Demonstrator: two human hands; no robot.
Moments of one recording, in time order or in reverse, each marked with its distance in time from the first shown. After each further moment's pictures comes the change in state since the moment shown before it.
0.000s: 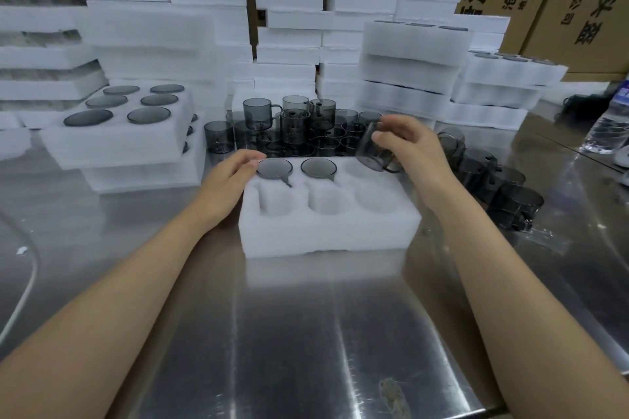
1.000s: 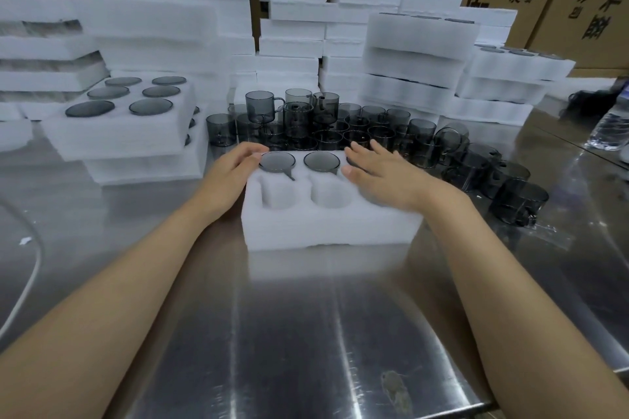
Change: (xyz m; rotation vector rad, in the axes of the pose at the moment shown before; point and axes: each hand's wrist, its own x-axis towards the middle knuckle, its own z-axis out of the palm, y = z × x) left_hand -0.001 0.003 0.001 0.000 0.009 -0.029; right_hand -0.020 -0.006 0.017 -1.031 -0.586 -0.054
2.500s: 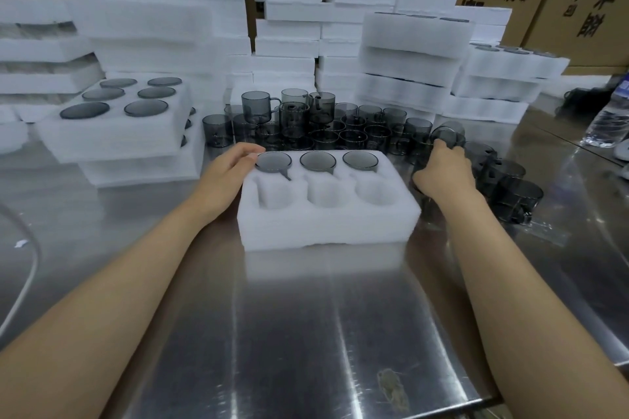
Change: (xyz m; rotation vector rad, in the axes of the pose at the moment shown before) left_hand 0.000 0.000 0.000 -0.023 -0.007 -0.015; right_hand -0.002 0.052 -0.005 0.081 0.410 0.637
